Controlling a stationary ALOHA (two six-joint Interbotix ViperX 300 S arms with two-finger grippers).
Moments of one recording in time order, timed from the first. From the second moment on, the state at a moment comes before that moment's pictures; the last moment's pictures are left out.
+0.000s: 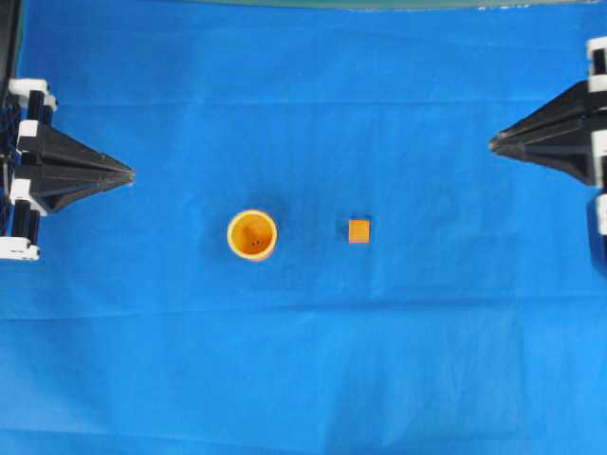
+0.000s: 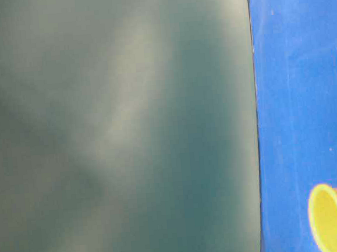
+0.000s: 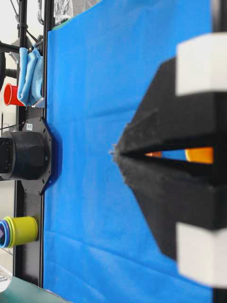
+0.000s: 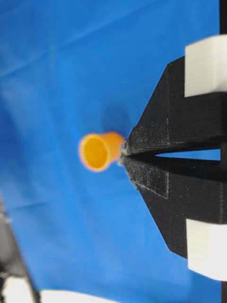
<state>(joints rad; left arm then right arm) 0.00 -0.97 1.13 0.01 -0.13 -0.02 -0.06 -0.79 0.75 0.03 0.39 0.23</state>
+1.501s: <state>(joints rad) 0.00 -0.97 1.11 0.01 -0.13 -0.02 -0.01 -0.03 0.51 -0.01 0.58 0.02</state>
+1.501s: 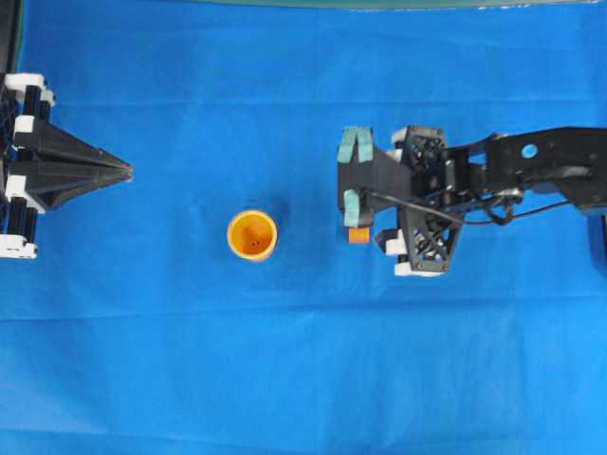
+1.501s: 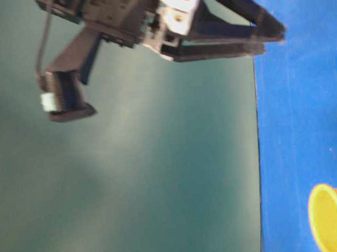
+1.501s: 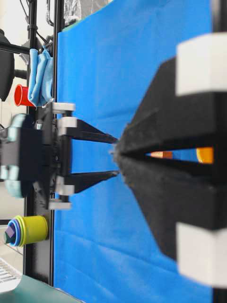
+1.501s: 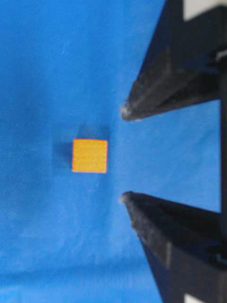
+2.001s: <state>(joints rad) 0.00 -0.97 1.11 0.01 -0.13 -0.02 -0.01 0.07 0.50 -0.01 0.49 0.00</state>
